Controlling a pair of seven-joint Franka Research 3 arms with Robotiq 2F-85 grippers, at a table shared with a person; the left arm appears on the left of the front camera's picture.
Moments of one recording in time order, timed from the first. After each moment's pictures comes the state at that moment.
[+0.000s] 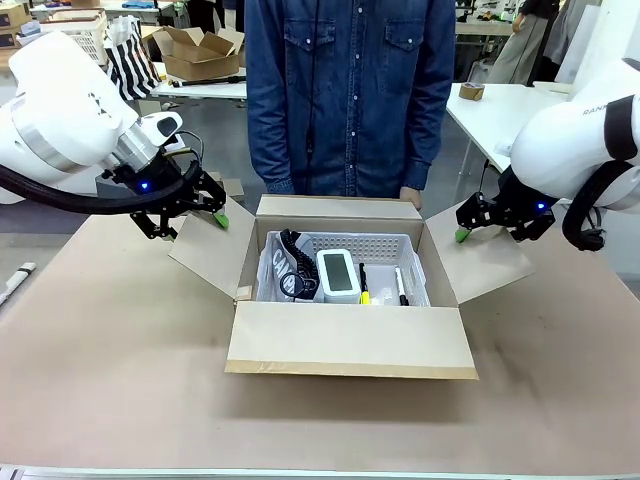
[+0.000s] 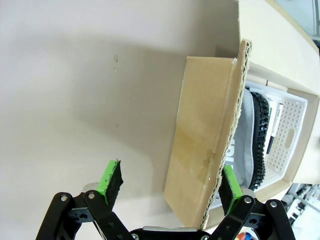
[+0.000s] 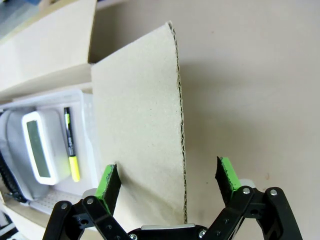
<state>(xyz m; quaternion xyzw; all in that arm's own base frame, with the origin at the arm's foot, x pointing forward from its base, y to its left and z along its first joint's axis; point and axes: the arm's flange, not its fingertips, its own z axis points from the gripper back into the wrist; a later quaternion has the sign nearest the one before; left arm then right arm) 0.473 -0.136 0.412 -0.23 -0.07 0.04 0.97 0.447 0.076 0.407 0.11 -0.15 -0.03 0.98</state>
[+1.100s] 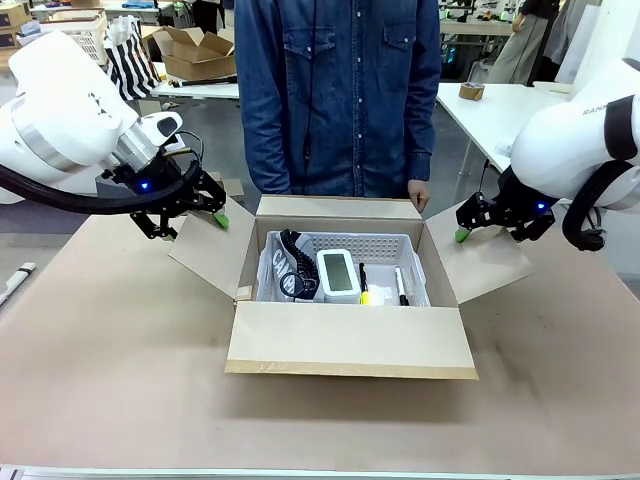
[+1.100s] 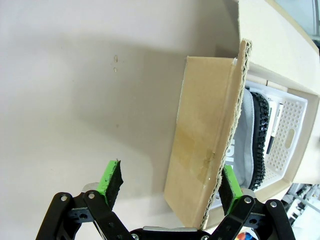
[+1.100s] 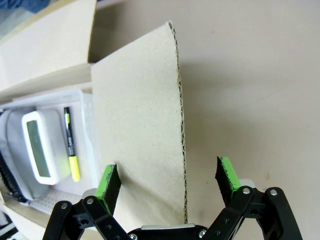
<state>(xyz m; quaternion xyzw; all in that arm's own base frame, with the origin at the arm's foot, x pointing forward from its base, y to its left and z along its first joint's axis) 0.473 -0.136 0.412 -0.23 -0.07 0.04 0.97 0.447 0.076 0.407 0.11 -0.15 -0.03 0.98</state>
